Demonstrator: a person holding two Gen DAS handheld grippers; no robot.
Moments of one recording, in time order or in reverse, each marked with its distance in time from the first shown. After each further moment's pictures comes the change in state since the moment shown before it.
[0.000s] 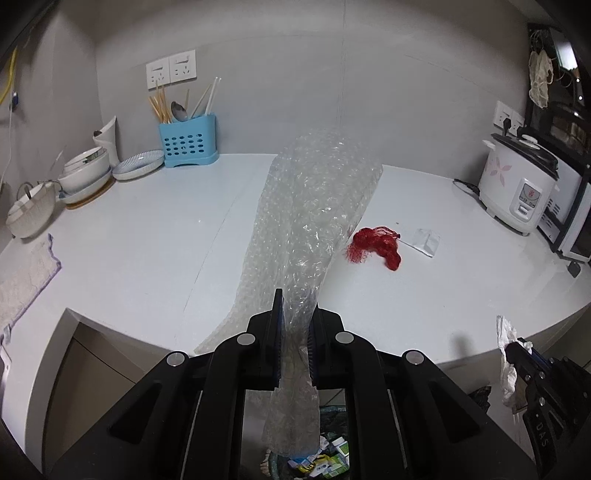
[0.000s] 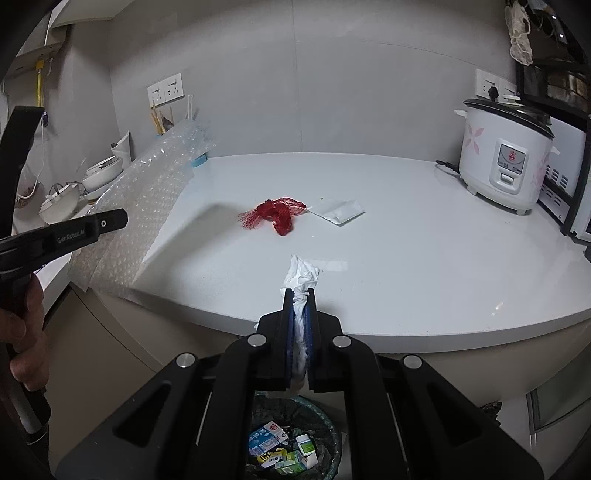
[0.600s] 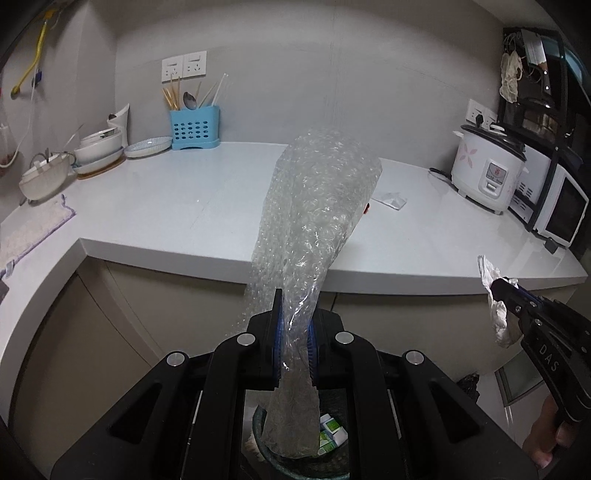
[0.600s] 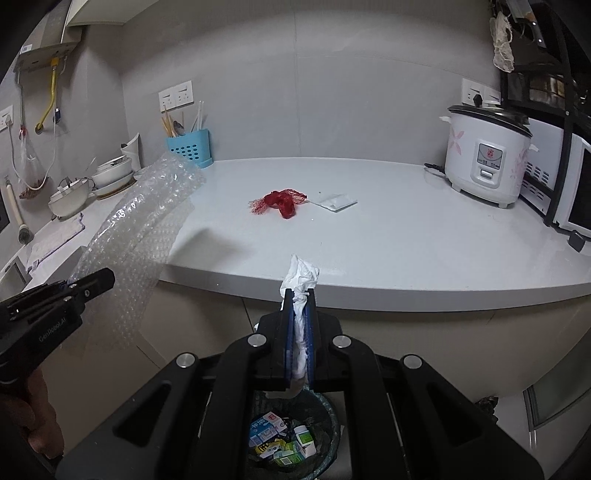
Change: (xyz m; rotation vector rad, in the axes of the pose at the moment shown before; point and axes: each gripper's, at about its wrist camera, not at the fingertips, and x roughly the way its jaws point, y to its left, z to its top) left arm -0.065 -0.012 -0.109 -0.017 -0.035 -0.039; right arm -0.051 0.007 -0.050 -0.012 -0.045 -0.015
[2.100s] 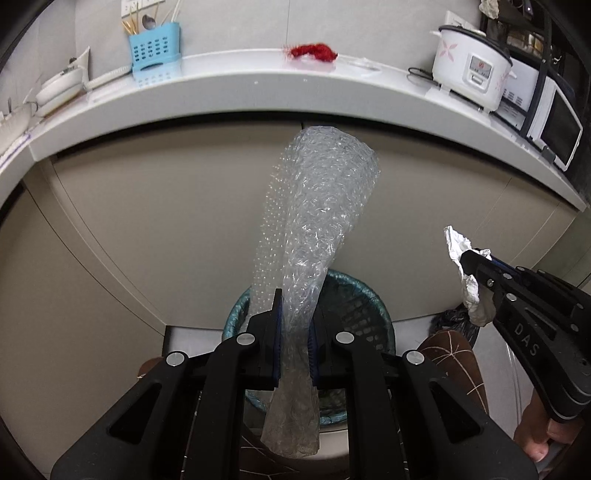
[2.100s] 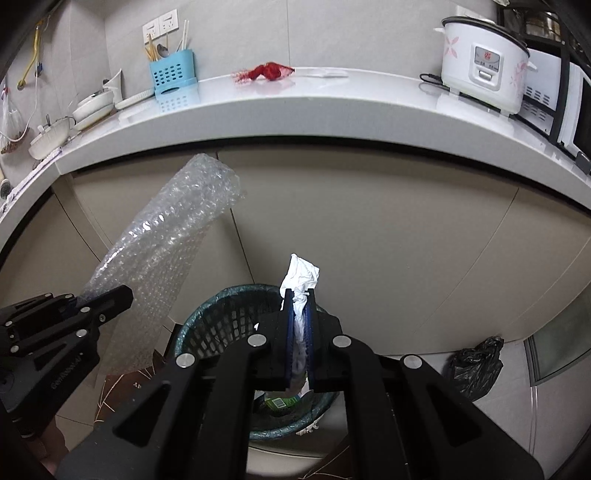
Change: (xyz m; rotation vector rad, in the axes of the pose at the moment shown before) left arm 0.067 -0.024 -0.131 0.075 0.255 -0.066; right arm 0.055 0.000 -0.131 0.025 0.222 -0.038
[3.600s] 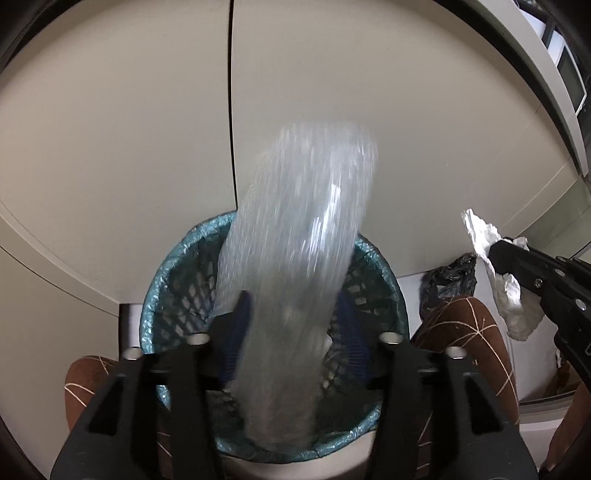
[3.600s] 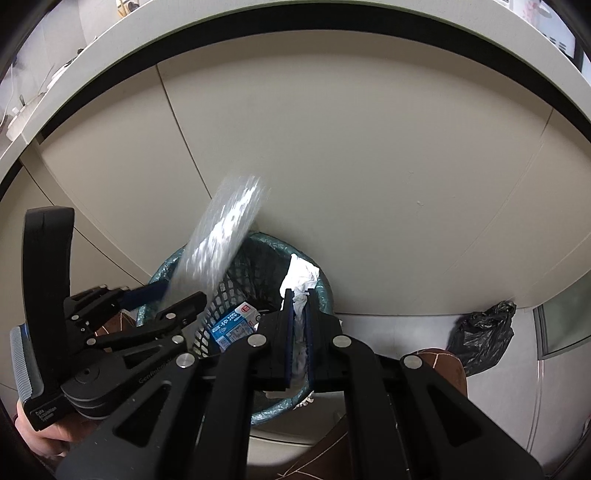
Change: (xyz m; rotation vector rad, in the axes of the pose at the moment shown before) left arm 0.140 -0.034 -0.033 0.051 0.175 -0.097; right arm 0.081 -0.033 -0.036 0.032 0.185 0.016
